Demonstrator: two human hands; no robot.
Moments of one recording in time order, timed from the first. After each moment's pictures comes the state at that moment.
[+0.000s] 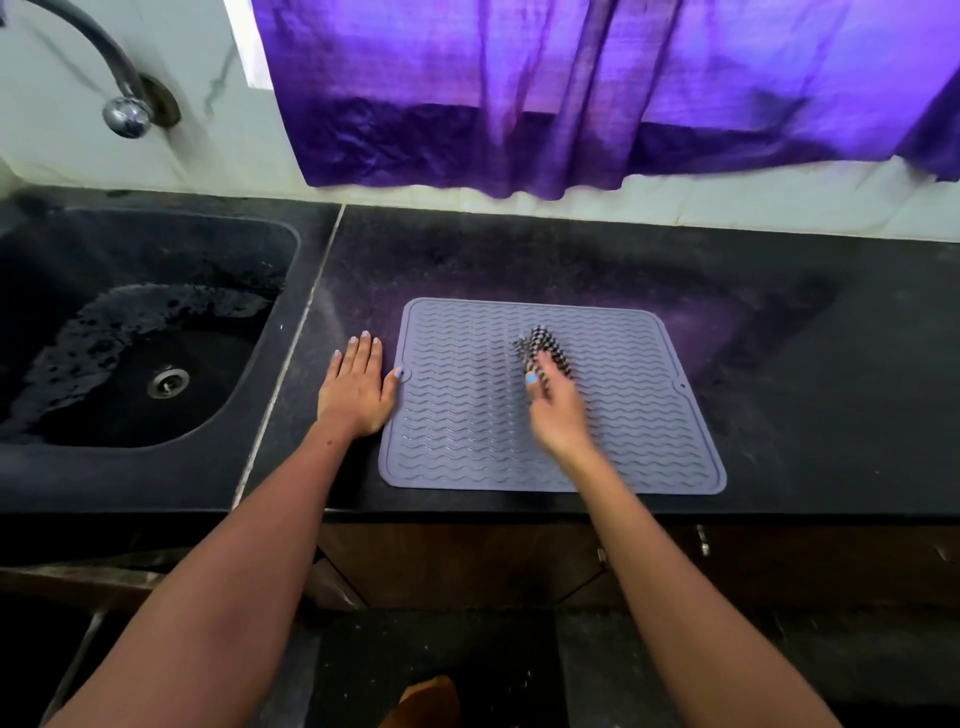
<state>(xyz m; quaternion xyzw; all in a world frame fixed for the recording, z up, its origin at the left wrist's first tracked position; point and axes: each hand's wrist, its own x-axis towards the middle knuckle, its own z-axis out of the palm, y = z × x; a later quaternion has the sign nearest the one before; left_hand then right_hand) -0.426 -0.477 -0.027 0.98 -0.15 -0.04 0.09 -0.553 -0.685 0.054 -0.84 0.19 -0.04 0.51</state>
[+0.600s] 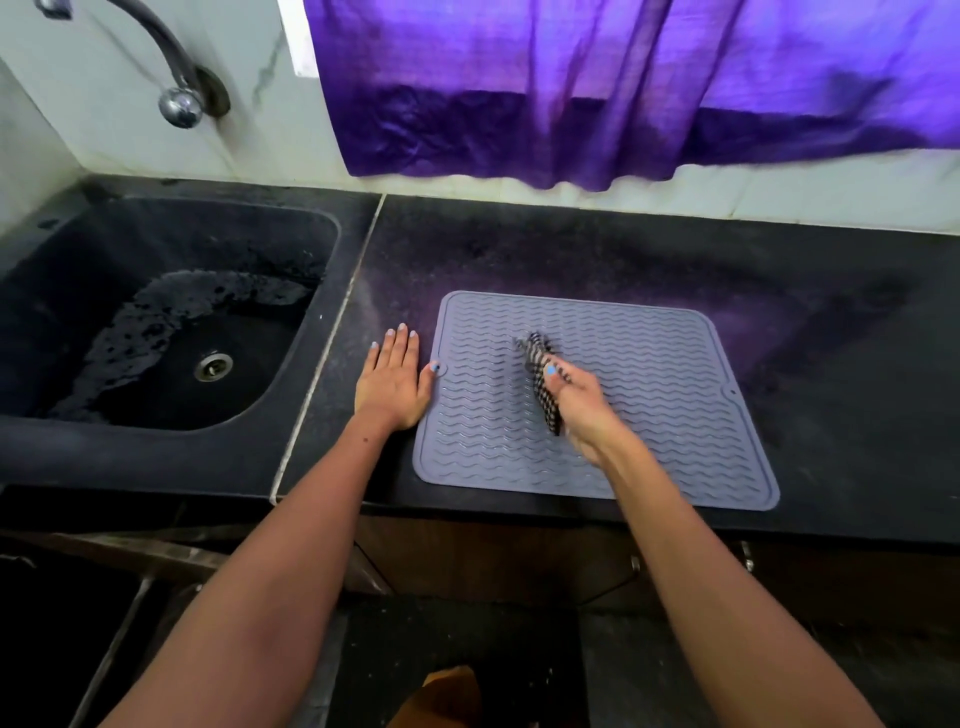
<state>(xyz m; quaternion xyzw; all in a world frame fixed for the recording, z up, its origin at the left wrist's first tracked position) -0.429 -0.479 -0.023 0.99 -0.14 -0.03 0.09 -0.528 -0.679 0.048 -0.71 0.19 0.06 0.68</state>
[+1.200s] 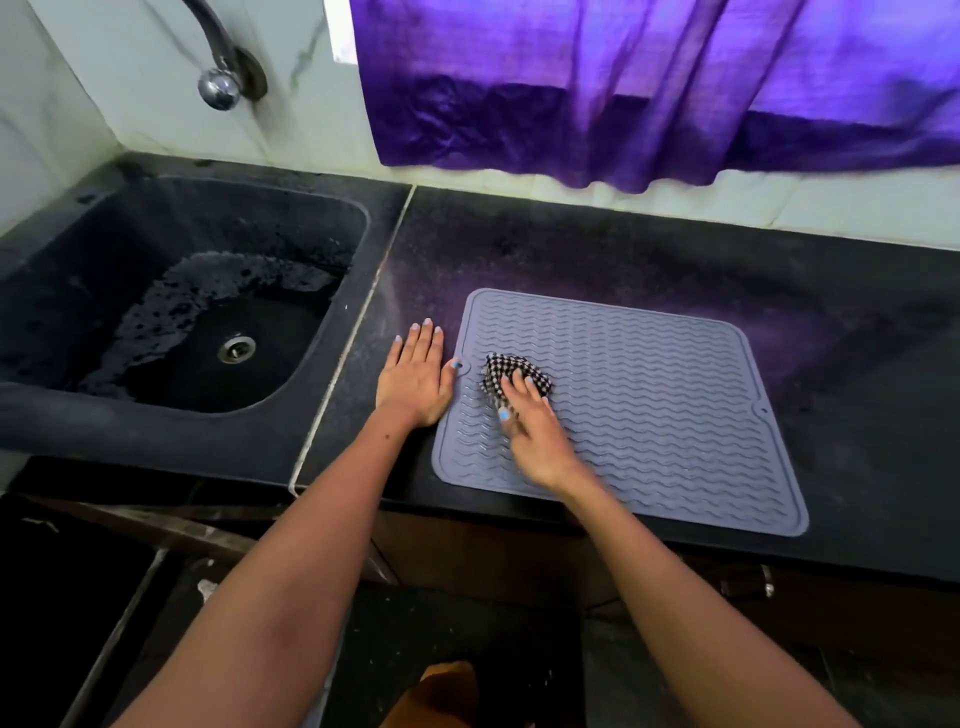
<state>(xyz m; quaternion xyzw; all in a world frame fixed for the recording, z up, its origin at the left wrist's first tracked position) -0.428 -0.479 -0.025 0.99 -0.14 -0.03 0.09 -0.531 -0.634 0.015 -0.90 0.02 0.10 0.42</state>
